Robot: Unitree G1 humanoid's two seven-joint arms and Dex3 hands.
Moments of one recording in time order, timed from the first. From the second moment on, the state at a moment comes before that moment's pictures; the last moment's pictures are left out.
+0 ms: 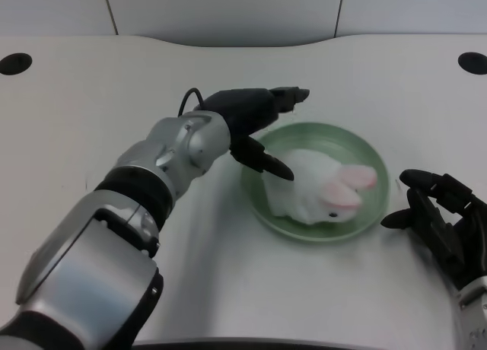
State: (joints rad) left arm -1.12 0.01 -0.45 1.32 0.56 -0.38 -0.12; right arm -0.47 0.01 -0.38 1.16 0.30 -0.55 0.42
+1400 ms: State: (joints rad) left arm -0.10 0.13 0.17 0.51 -0.24 -0.20 -0.40; right arm -0.52 -0.02 -0.37 1.17 0.29 -0.49 0.40
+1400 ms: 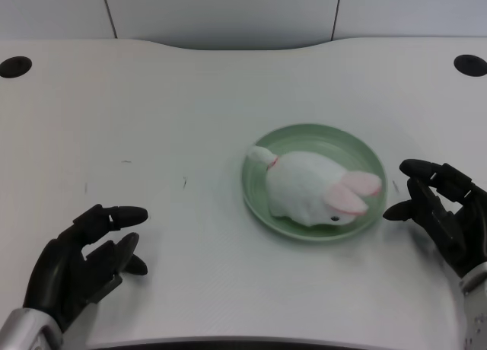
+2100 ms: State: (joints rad) left arm -0.12 0.12 0.26 0.59 -0.28 -0.29 -0.39; right arm -0.53 -0.04 -0.38 1.21 0.28 -0.54 0.40
